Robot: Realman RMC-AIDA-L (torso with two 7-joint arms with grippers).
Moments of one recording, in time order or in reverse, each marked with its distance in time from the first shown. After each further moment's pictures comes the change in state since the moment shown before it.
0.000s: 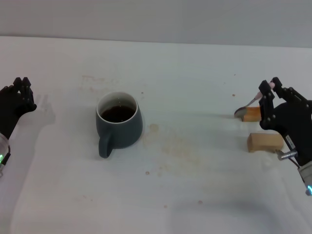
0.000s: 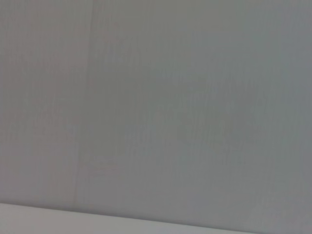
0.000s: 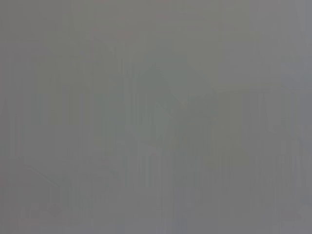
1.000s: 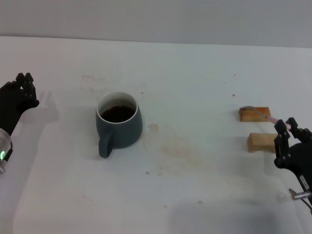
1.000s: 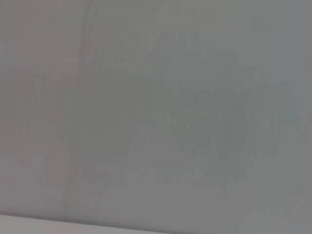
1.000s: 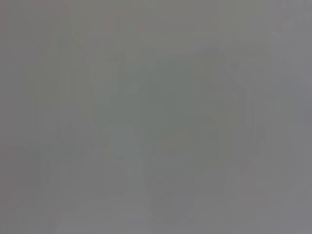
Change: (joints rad) left arm -0.011 0.000 0.003 -0.005 0.000 0.005 0.000; right arm -0.162 0.005 -0.025 0.041 0.000 -0.021 -0.009
